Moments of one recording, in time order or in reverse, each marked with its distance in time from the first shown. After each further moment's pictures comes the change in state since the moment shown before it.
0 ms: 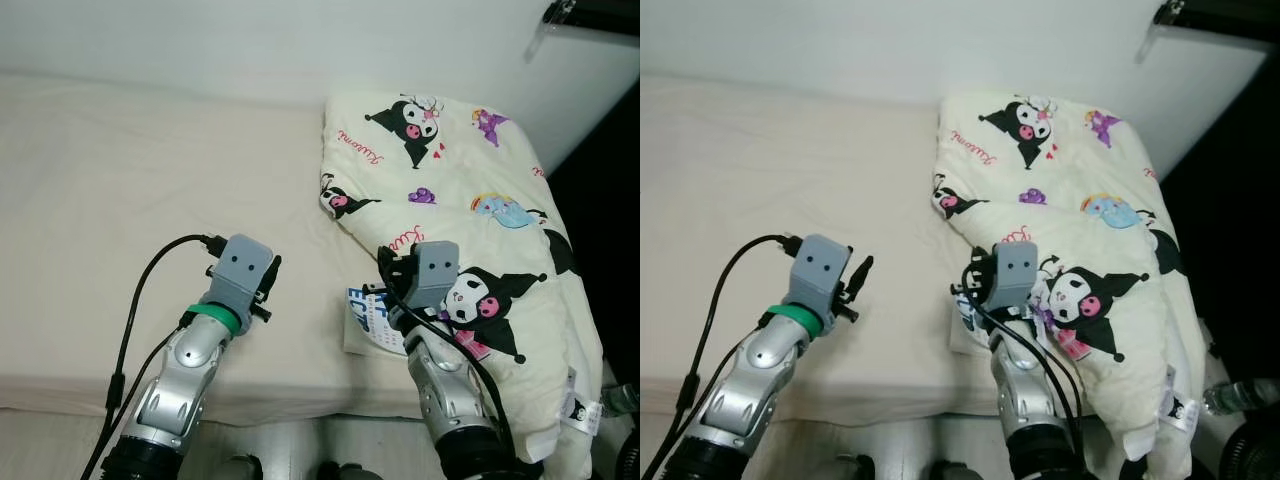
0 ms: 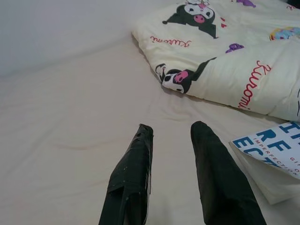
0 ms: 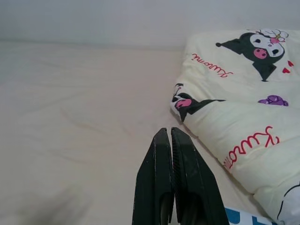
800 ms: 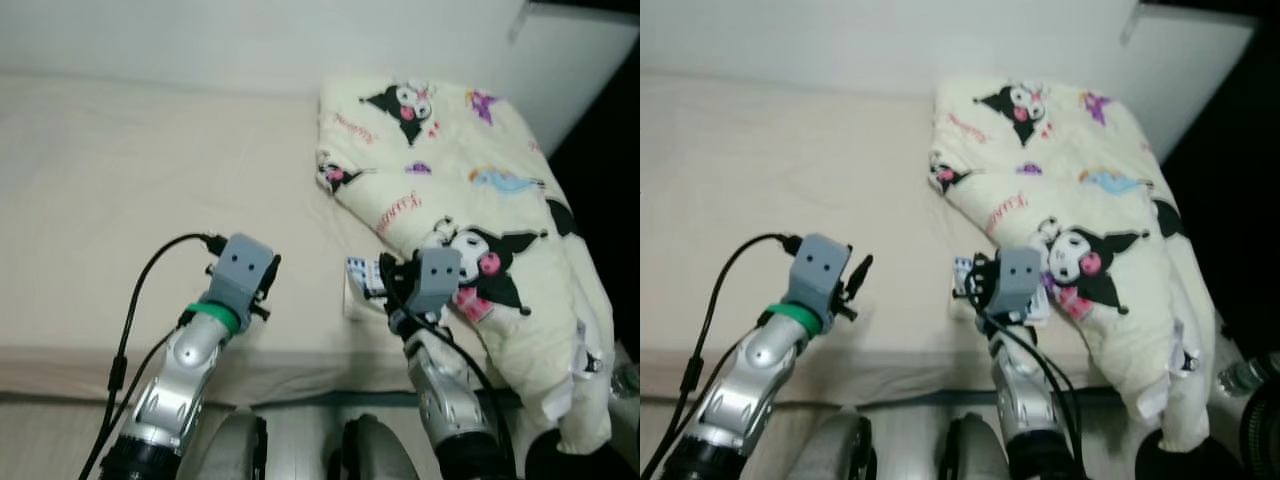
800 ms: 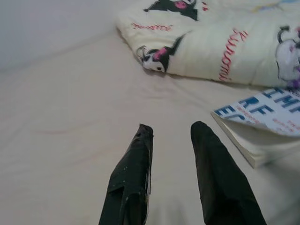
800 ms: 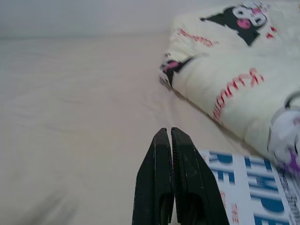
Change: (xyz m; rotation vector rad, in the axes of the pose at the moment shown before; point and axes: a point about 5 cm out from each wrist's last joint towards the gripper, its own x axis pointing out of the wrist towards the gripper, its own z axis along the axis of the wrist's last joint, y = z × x) left arm -0.001 0.002 0.000 0.013 -0.002 0.000; right arm -0.003 -0.001 -0.006 0.029 0.020 -0.022
